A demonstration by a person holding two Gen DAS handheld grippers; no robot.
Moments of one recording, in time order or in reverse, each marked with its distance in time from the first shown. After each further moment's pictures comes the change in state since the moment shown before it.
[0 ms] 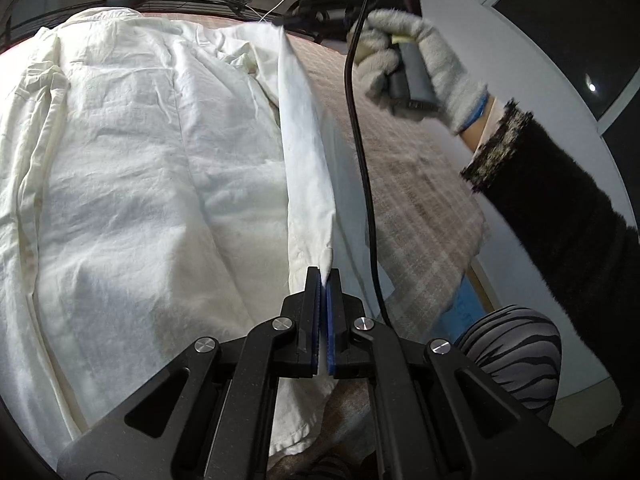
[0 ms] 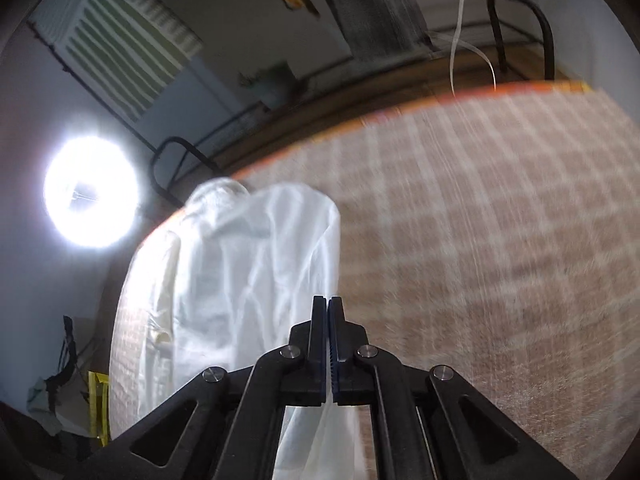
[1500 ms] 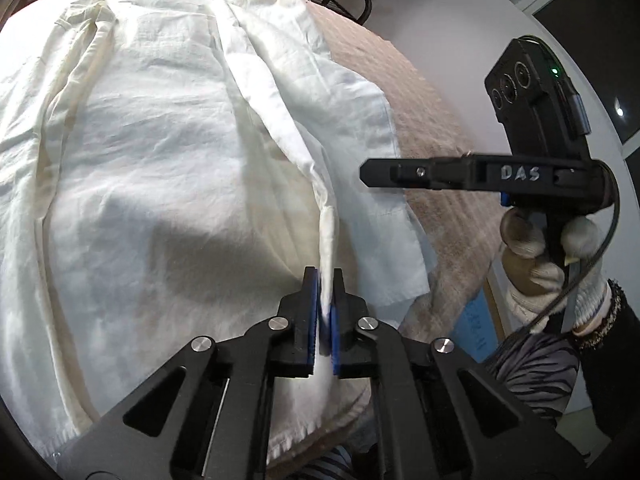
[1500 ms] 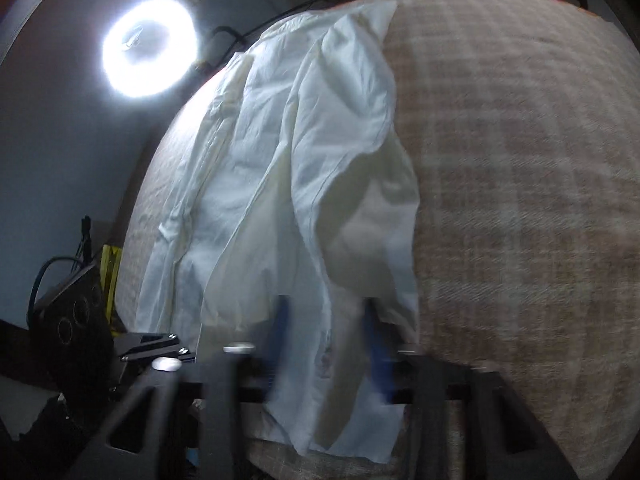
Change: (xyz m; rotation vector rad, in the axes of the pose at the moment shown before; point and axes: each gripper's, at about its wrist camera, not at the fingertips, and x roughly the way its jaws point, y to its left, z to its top) left arm -0.005 0.027 -0.021 -0.124 0.058 0.045; right arm -0.024 0.034 -0.216 -0.133 0.297 0.076
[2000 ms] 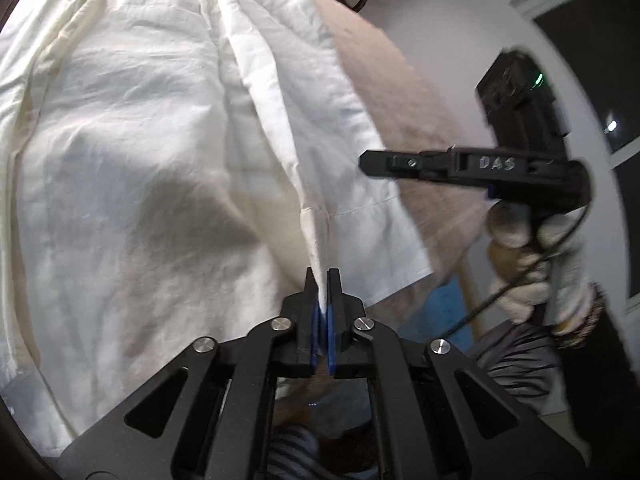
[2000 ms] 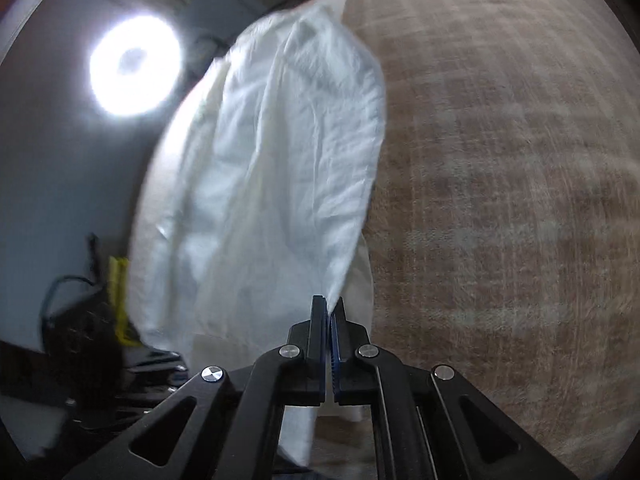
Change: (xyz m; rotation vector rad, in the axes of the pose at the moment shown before) left arm 0.008 -0.020 -0.022 -0.024 0.054 -0.025; right arm -0.009 -0.016 -0.018 0.053 0.029 -0.014
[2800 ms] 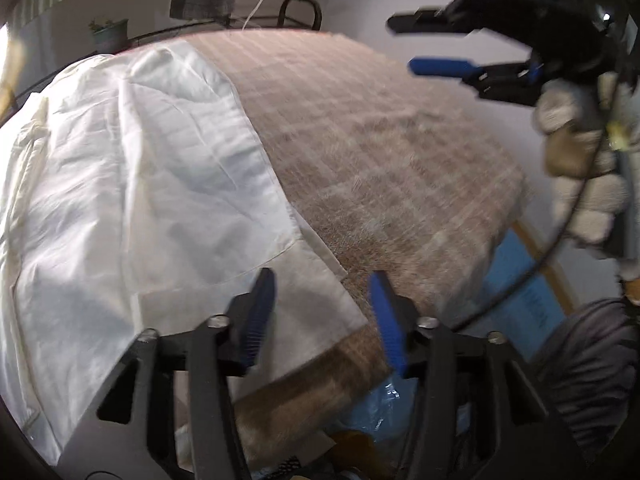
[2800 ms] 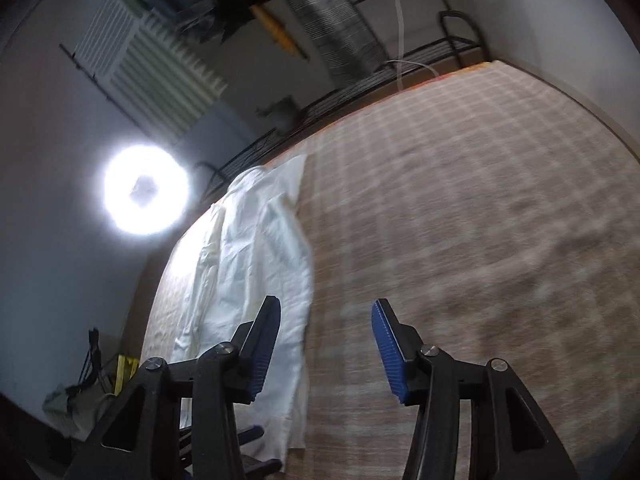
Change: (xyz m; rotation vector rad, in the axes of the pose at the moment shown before) left arm 0.052 -0.102 0.006 0.314 -0.103 0.253; right arm -0.130 -0.069 -0.013 0.169 -0.468 0.024
